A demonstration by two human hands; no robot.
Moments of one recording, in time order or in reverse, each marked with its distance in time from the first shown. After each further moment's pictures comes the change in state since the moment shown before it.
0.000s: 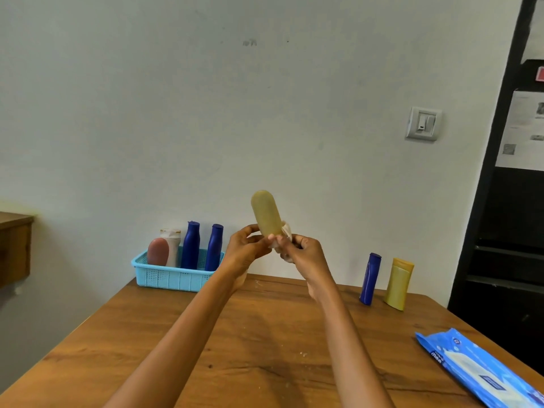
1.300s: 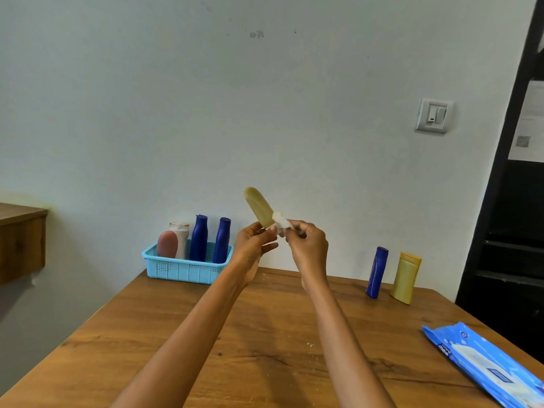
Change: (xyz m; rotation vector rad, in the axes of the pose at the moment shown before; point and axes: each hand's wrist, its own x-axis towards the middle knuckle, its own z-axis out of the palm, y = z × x) left_hand 0.000 -0.007 0.001 -0.193 0.021 -0.036; right_hand 0.001 0.002 0.023 -0.131 0.293 -0.198
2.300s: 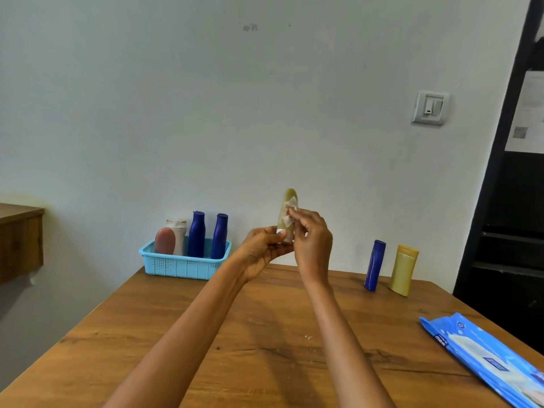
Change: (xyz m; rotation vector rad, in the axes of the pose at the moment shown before) left_hand -0.011 0.008 0.017 -0.094 -0.210 -0.245; right_hand -0.001 0.011 -0.009 -0.216 0.154 -0.436
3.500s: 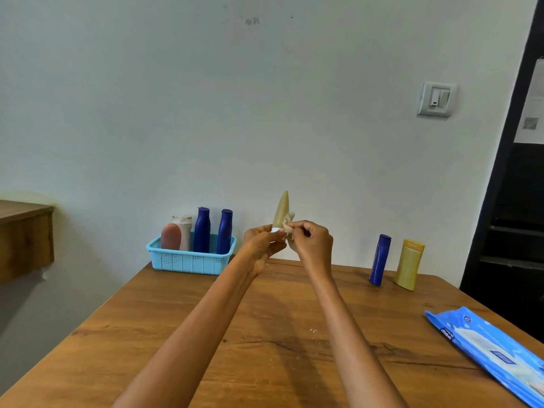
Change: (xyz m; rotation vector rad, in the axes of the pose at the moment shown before) left_hand 0.010 -0.013 -0.008 0.055 0.309 -0.001; right_hand -0.009 0.011 0.004 0.161 -0.171 0.362
